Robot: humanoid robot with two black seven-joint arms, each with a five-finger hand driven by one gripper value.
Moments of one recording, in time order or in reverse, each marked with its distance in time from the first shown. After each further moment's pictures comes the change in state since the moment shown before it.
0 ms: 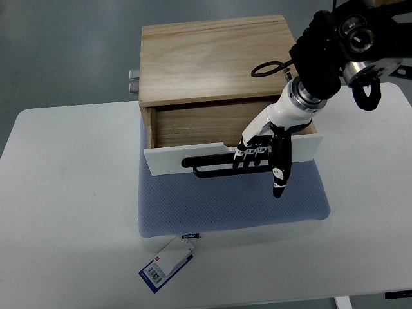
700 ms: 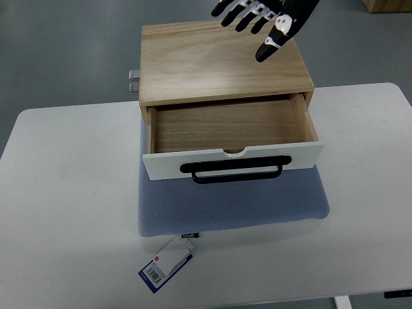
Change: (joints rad) left arm 0.000 0.000 0.002 0.000 0.000 0.000 0.000; right arm 0.065 -0.243 0.357 -0.313 0.214 0.000 0.028
